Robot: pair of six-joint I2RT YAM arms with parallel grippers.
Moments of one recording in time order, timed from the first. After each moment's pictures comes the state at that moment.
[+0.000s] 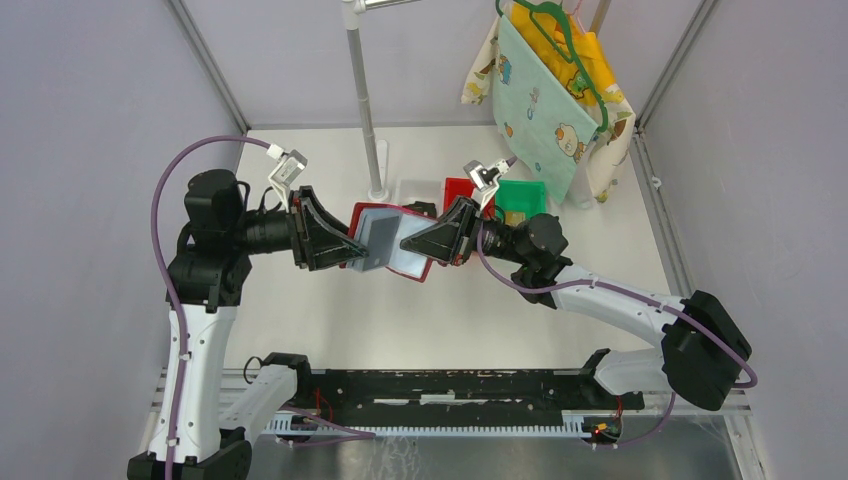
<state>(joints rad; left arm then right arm) -0.09 0.88 1.27 -0.71 1.26 -0.30 0.82 1.30 0.78 0.99 -0.59 1.04</state>
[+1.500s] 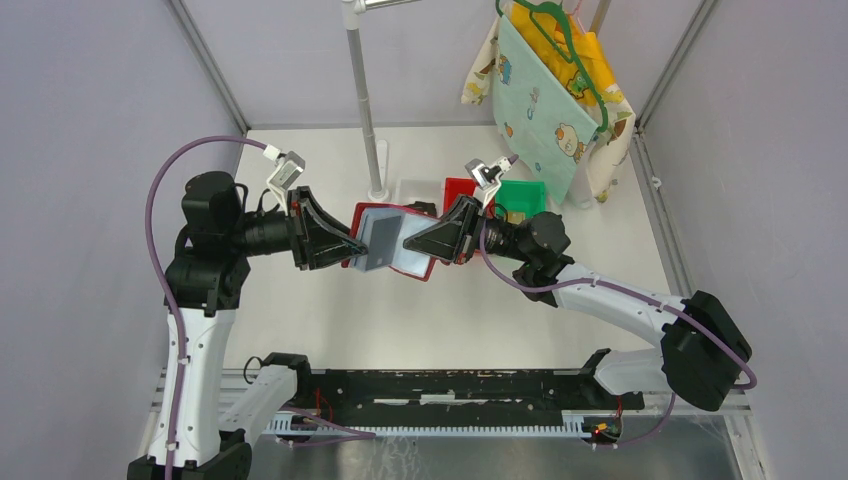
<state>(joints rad) -0.09 0.86 1.27 -0.70 1.23 -0.24 0.80 1.30 0.77 0.99 -0.63 1.06</state>
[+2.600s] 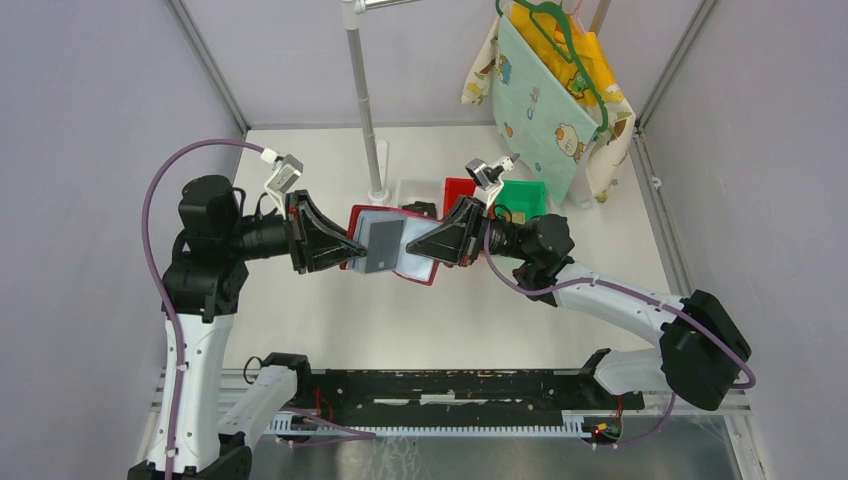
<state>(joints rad) -0.09 0.85 1.27 -0.72 1.23 -0.24 0.80 1.31 0.77 1.07 -0.68 1.11</state>
